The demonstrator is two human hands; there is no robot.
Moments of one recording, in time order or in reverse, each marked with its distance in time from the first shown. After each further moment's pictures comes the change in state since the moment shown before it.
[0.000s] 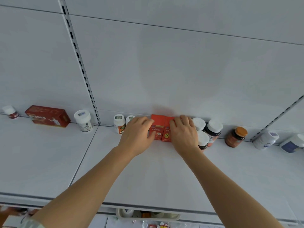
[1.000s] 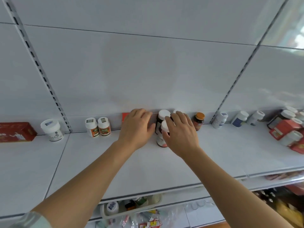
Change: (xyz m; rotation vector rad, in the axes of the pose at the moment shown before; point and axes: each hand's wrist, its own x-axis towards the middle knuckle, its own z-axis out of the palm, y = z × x) left_hand 0.016 0.085 -0.002 -0.009 0.015 0.163; right_hand -0.068 0.048 -0.098 0.045 -0.053 0.187
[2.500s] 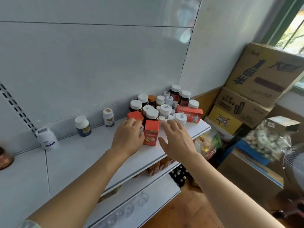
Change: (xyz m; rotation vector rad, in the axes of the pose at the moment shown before) left_hand 0.173 0.559 0.317 -0.191 -0.280 0.240; right_hand -0.234 0.602 -0.048 0.038 -0.320 0.471
